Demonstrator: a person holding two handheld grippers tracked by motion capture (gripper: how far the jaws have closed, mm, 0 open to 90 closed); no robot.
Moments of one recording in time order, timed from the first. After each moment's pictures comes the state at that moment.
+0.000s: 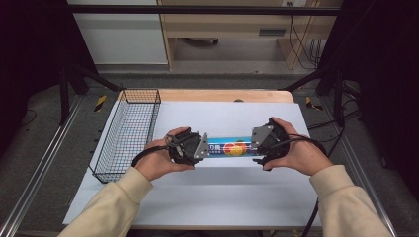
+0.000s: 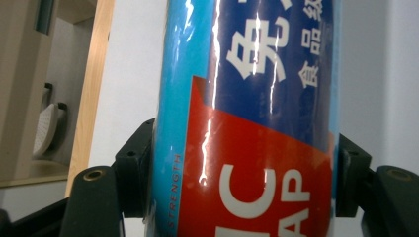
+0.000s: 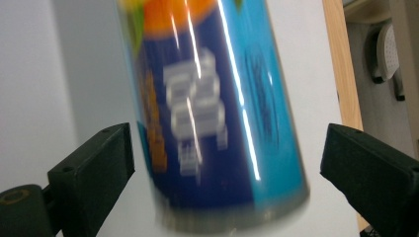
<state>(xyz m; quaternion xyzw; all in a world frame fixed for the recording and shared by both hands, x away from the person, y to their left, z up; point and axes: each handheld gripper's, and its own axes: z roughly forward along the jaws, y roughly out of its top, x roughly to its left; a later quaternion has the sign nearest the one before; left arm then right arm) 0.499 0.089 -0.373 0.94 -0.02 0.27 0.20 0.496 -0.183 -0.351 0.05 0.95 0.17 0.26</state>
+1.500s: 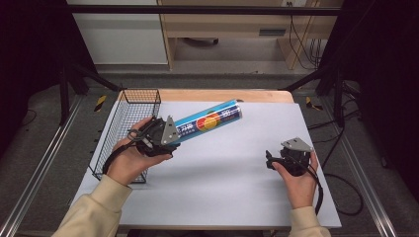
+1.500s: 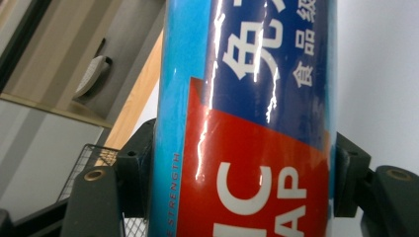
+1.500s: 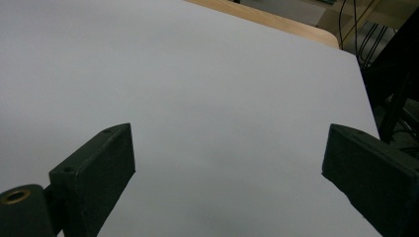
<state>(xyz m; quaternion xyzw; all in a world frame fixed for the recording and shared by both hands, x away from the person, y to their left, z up) 0.480 0.153 -0.316 0.91 0.14 0.32 0.24 0.477 -0.244 -0.442 0.51 0.71 0.34 0.35</state>
